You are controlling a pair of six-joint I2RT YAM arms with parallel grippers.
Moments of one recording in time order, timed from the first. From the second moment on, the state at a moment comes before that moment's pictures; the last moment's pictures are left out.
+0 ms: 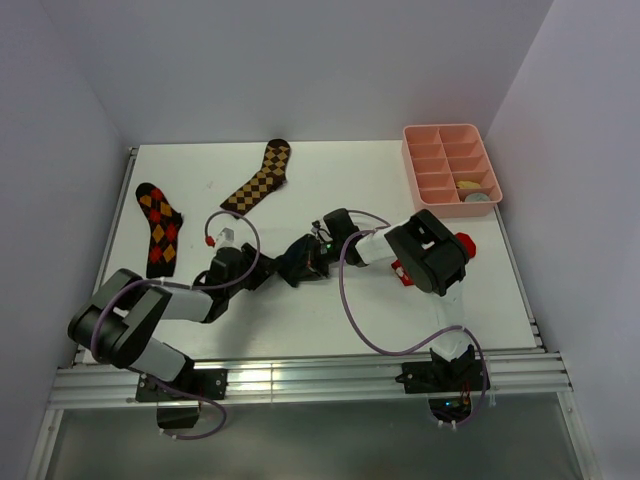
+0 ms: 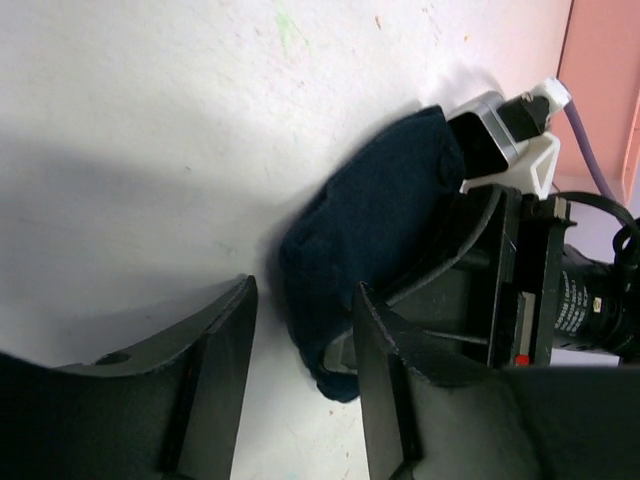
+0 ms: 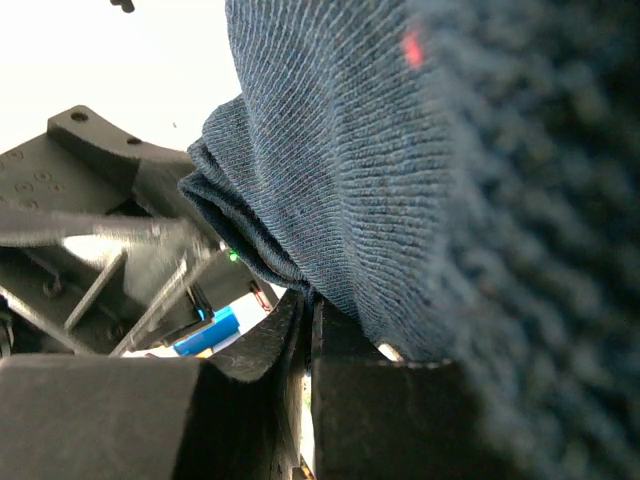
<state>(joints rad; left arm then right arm) -0.53 1.48 0.33 0.62 -0.02 -1.11 0.60 2.08 1.01 0.27 -0.78 1.04</state>
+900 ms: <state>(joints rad) -0.45 1.66 0.32 0.86 0.12 -1.08 0.60 2.08 1.02 0.24 -0.78 1.04</state>
